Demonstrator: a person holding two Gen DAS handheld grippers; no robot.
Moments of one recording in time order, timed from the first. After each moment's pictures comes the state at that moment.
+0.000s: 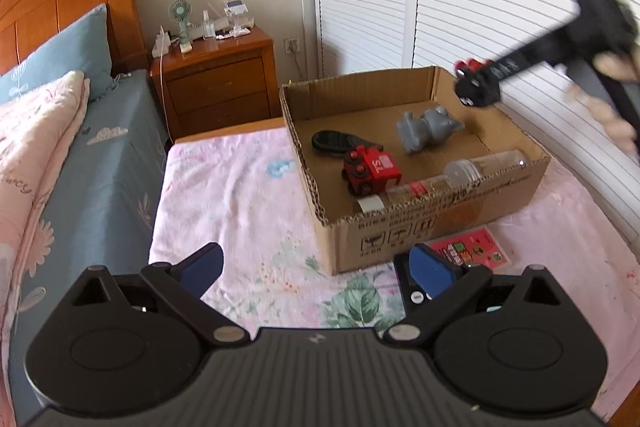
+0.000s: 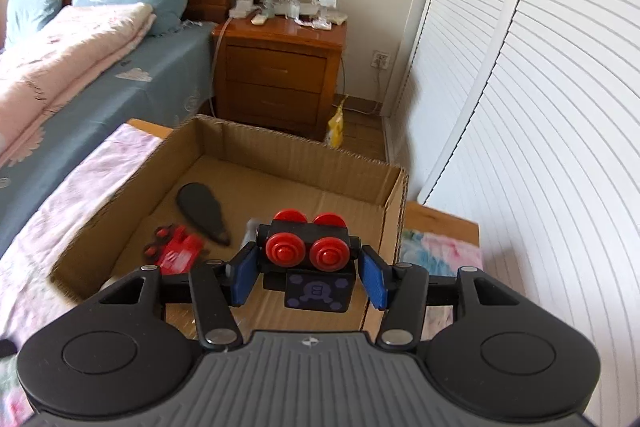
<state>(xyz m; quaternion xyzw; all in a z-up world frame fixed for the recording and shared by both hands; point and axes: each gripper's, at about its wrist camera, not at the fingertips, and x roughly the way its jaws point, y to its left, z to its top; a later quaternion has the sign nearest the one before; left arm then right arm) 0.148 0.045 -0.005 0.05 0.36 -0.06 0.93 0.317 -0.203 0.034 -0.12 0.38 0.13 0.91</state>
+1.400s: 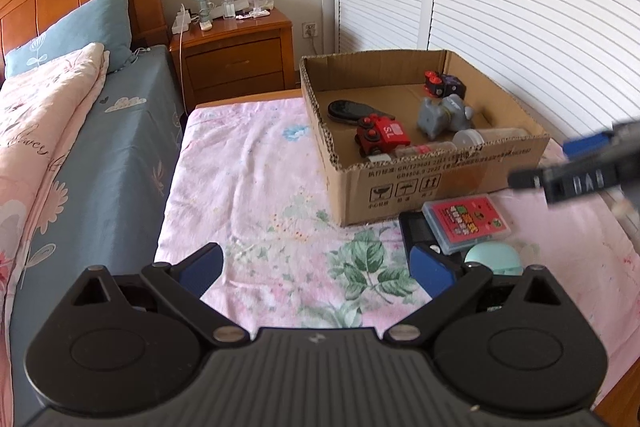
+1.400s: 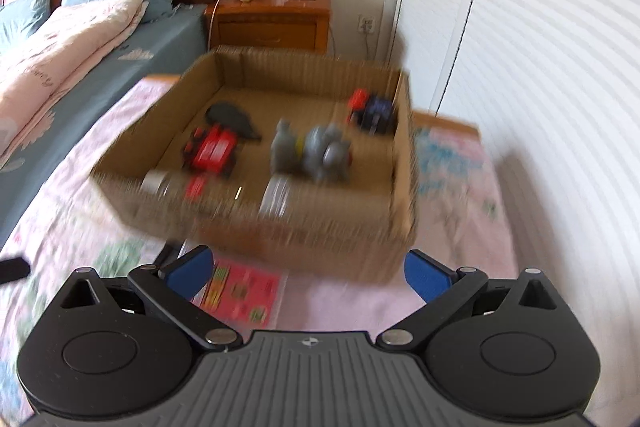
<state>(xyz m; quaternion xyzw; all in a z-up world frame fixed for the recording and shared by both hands) 0.114 0.054 -0.012 0.03 0.38 -0.03 0.92 0.193 -0.209 -0.016 -0.07 0.42 0.12 0.90</state>
